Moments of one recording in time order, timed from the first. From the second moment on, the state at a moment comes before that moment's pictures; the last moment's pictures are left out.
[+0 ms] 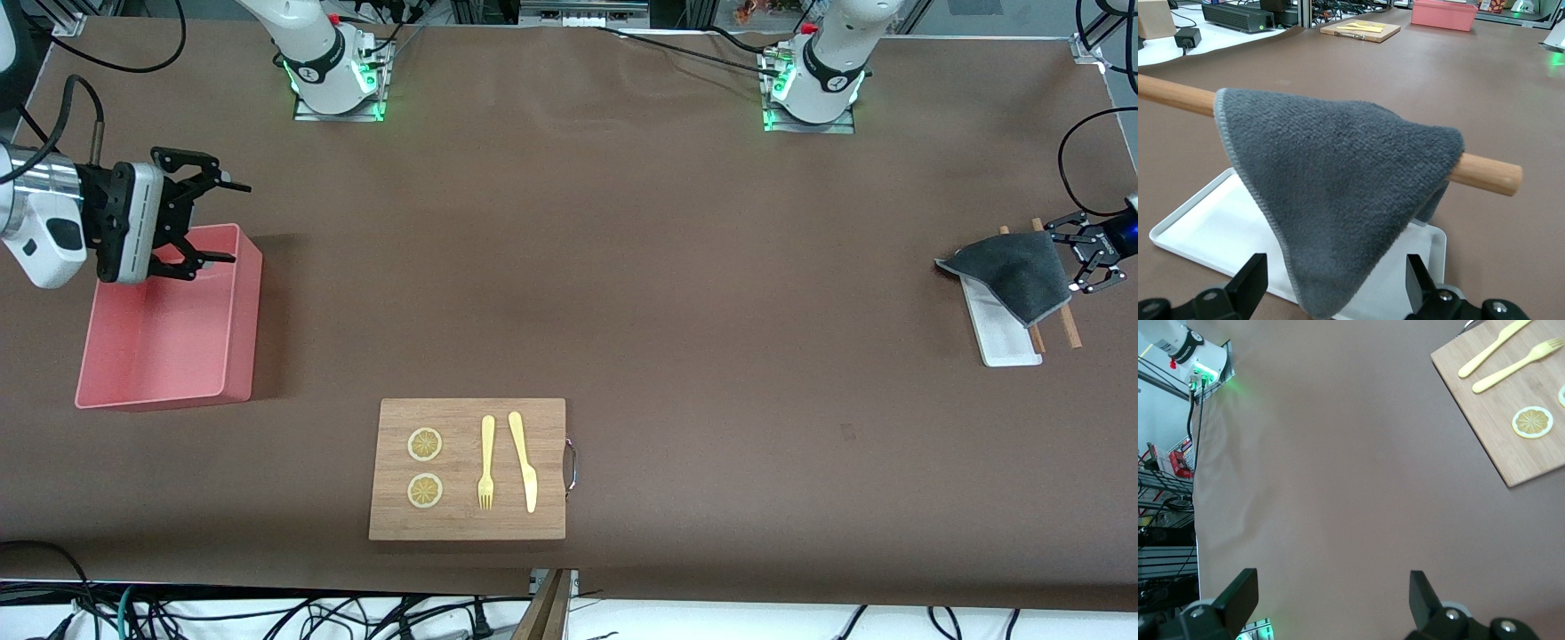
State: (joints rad) left arm 1.05 0.85 -0.03 -1.53 -0.71 1.59 2.47; right arm 0.03 0.18 -0.08 -1.58 0.50 1.42 -1.21
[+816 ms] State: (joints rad) left arm 1.04 0.89 -0.02 -1.41 -0.71 1.57 2.46; right arm 0.03 0.22 -0.08 -1.84 0.82 1.56 -1.72
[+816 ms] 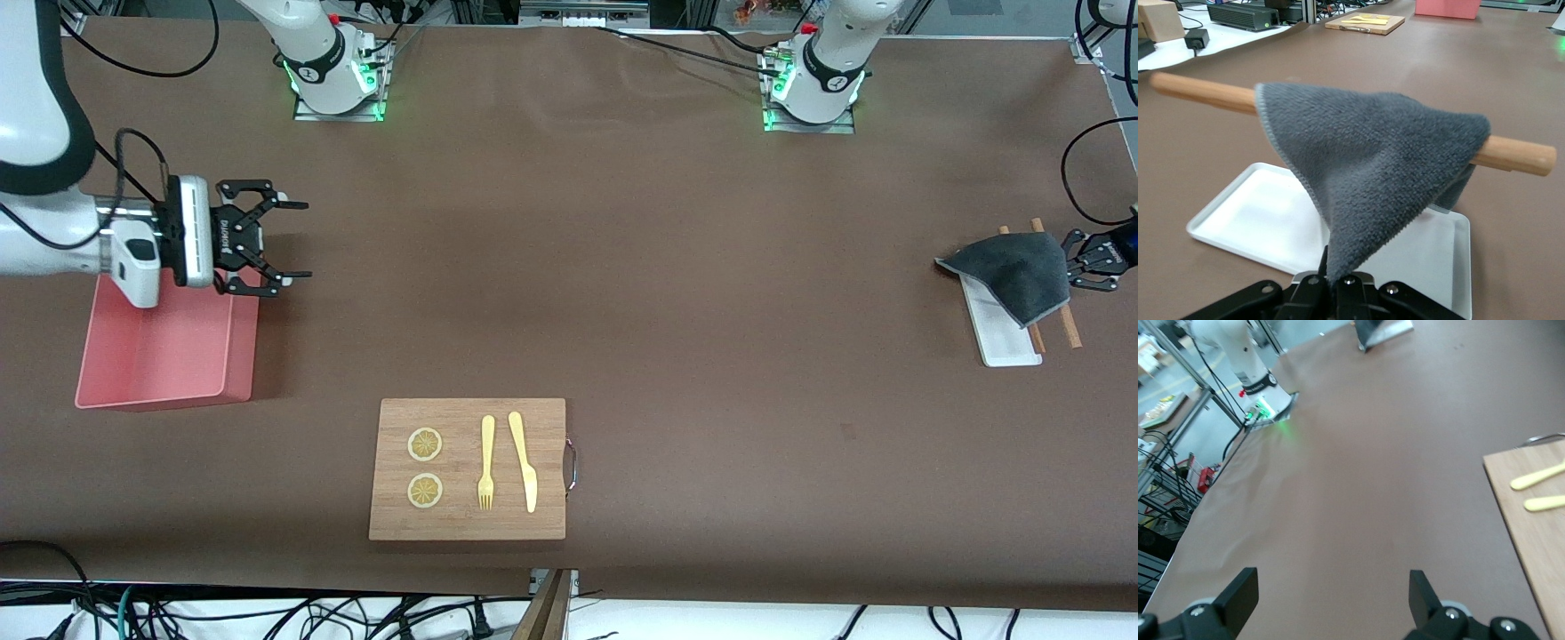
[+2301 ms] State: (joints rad) left arm 0.57 0.49 -0.04 -1.31 -0.35 1.38 0.87; right arm 0.03 0.47 0.24 -1.90 1.53 1.82 -2.00
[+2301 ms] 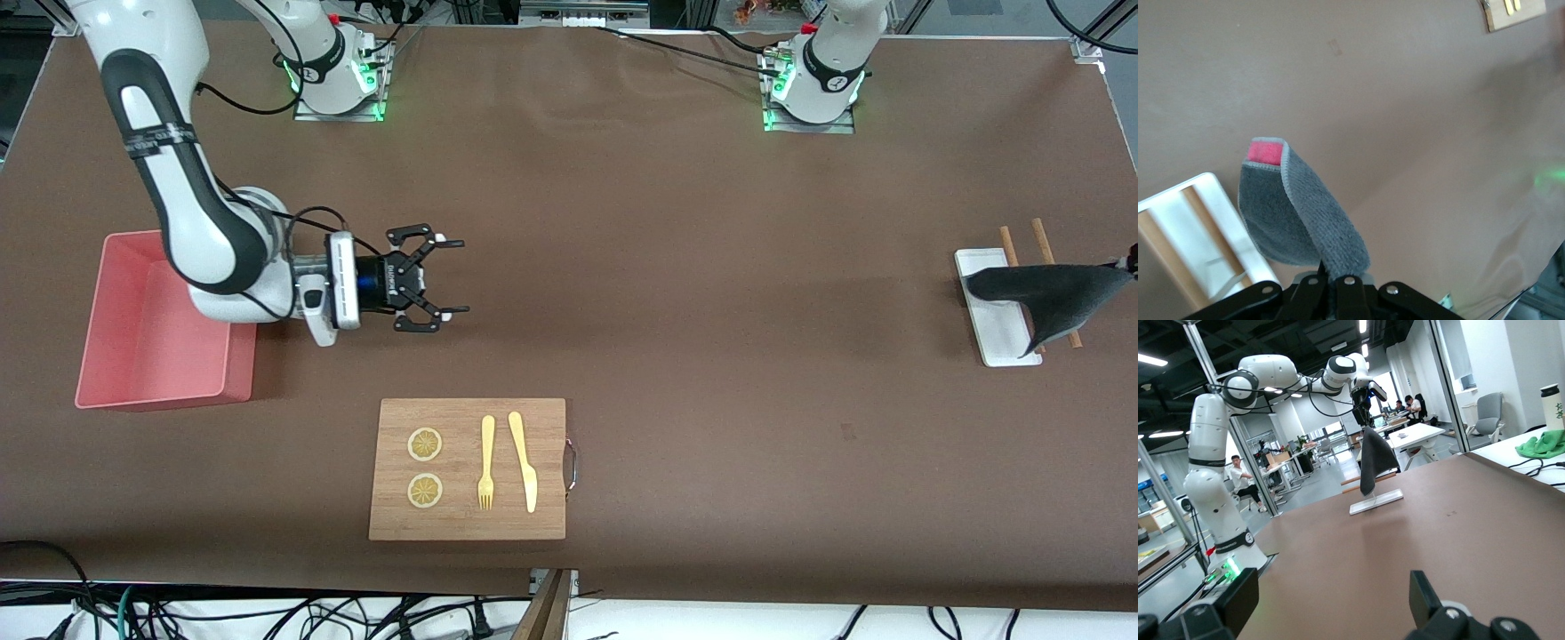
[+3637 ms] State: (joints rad) left arm -0.22 0.40 -0.06 -1.30 -0.47 1.46 -0.45; right arm 0.36 0.55 0.27 -1.84 1.92 2.17 -2.12
